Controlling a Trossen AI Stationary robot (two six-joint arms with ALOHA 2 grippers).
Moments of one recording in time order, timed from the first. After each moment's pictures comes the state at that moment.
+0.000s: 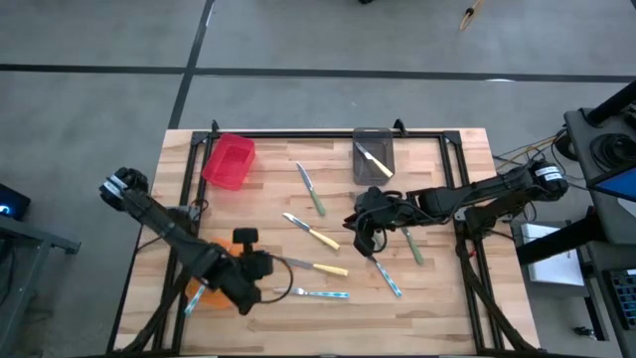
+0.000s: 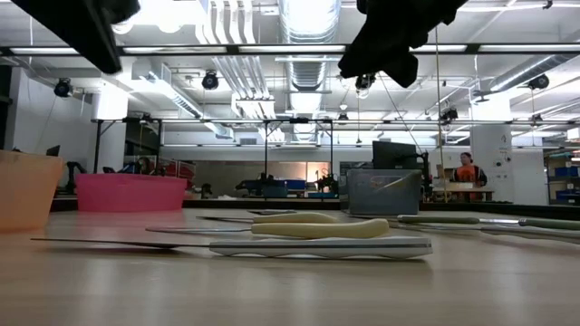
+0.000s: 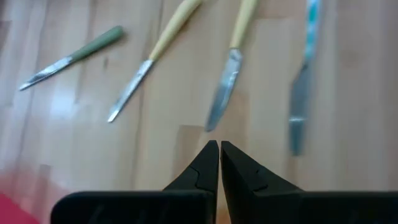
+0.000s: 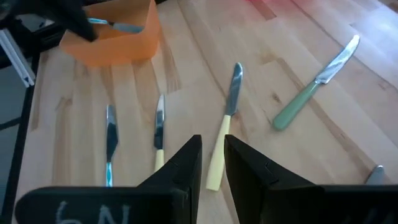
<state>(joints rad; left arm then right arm) -0.64 1.52 1.17 -0.96 -0.51 -0.63 0.16 1.38 0.99 -0.25 0.18 0.46</state>
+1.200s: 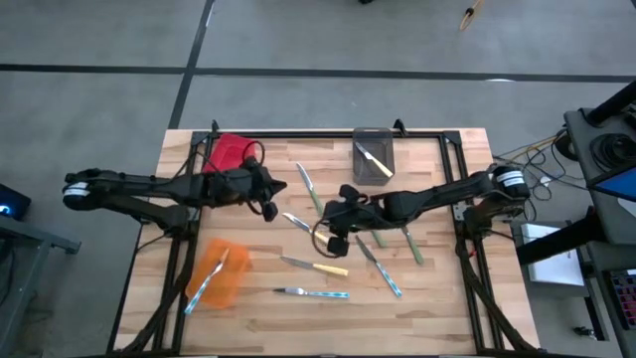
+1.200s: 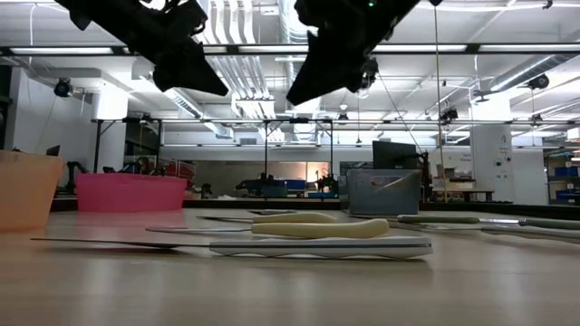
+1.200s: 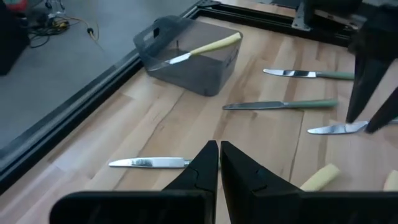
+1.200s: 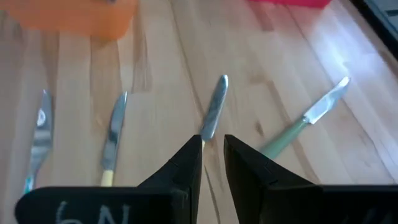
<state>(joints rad) 0.07 1.06 0.69 -0.13 -0.33 -0.19 0.12 1.71 1.27 -0.34 0.25 0.20</state>
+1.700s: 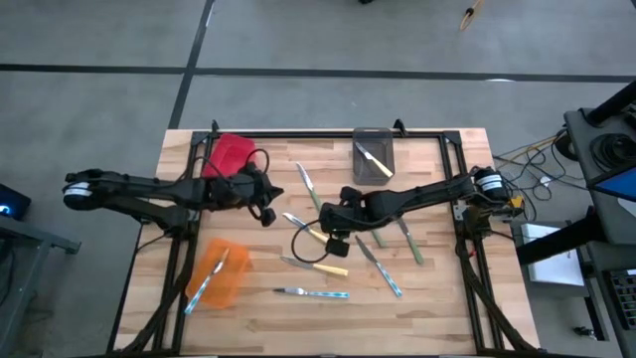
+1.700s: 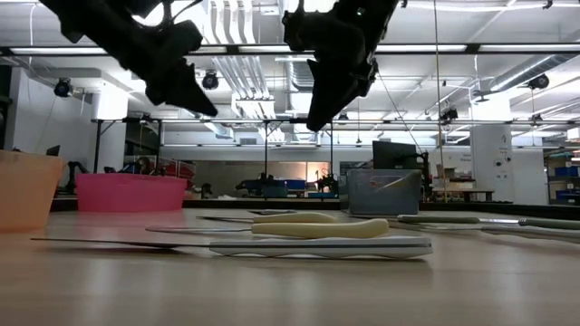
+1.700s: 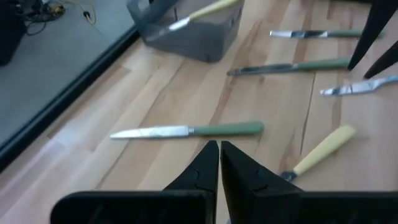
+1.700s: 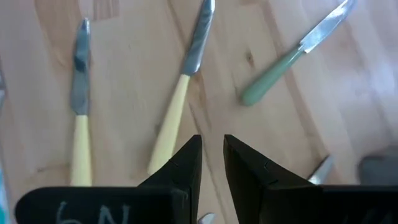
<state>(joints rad) 0.07 1.07 0.60 -0.14 -0.33 -0.17 0.12 1.84 1.50 -0.77 0.23 0.34</state>
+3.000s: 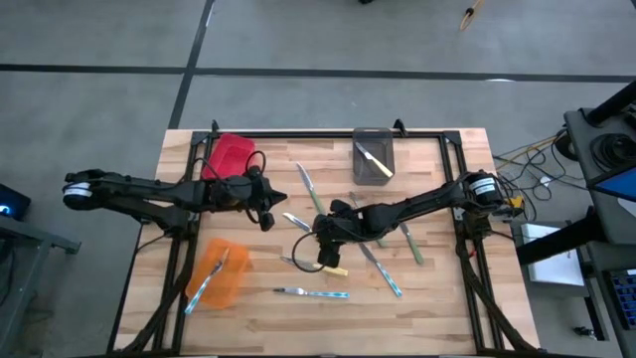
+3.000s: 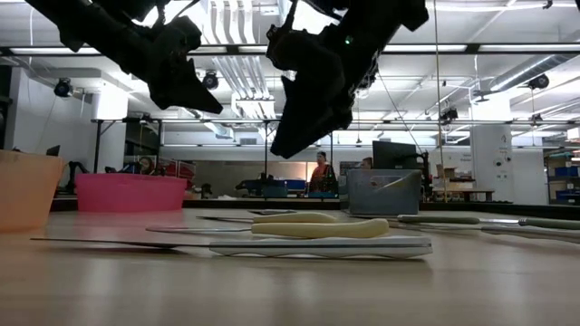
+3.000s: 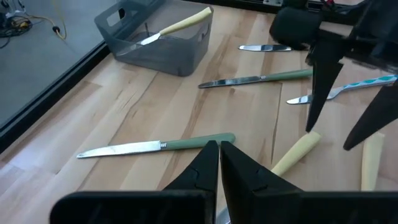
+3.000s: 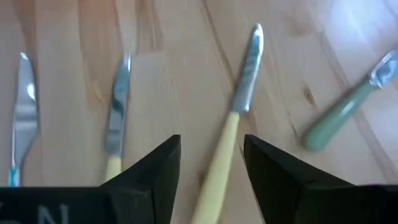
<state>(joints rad) 0.06 1.06 0.56 -0.01 -0.23 -0.14 0.15 1.90 1.33 -0.33 0.22 0.31</state>
